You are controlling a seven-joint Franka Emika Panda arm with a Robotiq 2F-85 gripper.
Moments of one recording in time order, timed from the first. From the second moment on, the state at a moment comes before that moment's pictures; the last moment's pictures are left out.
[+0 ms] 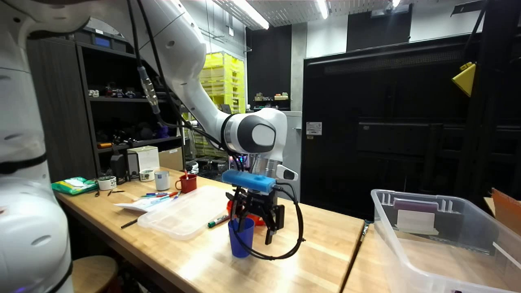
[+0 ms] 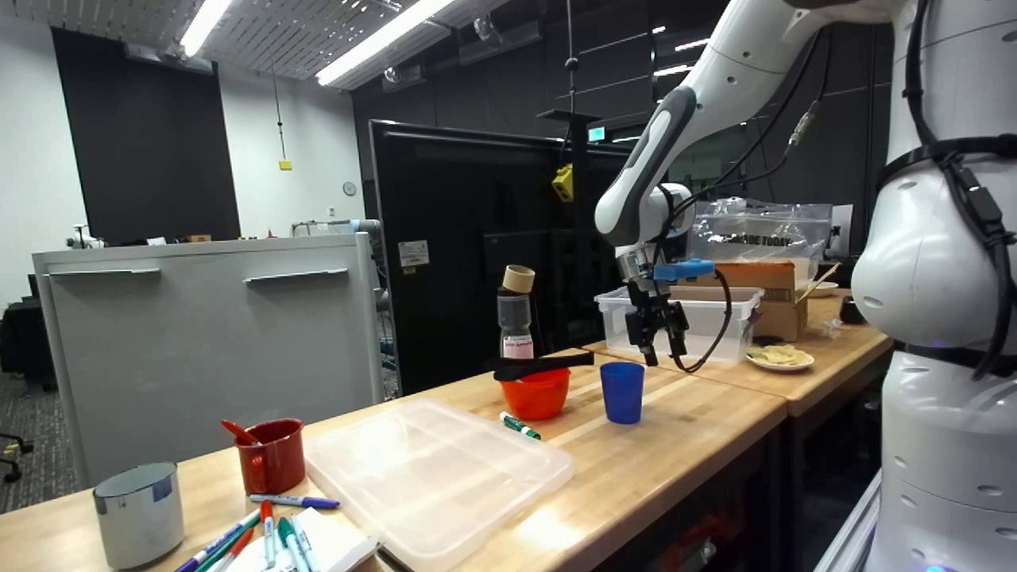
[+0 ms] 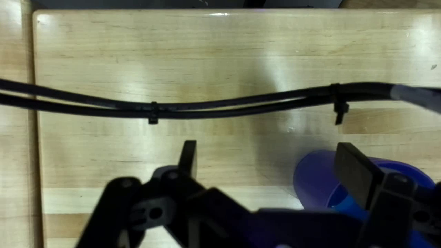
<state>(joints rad) -0.14 -0.02 -0.19 -2.40 -0.09 2.12 -0.21</state>
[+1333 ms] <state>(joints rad) -0.17 0.02 -0.19 -2.33 -0.09 2.13 -0.10</state>
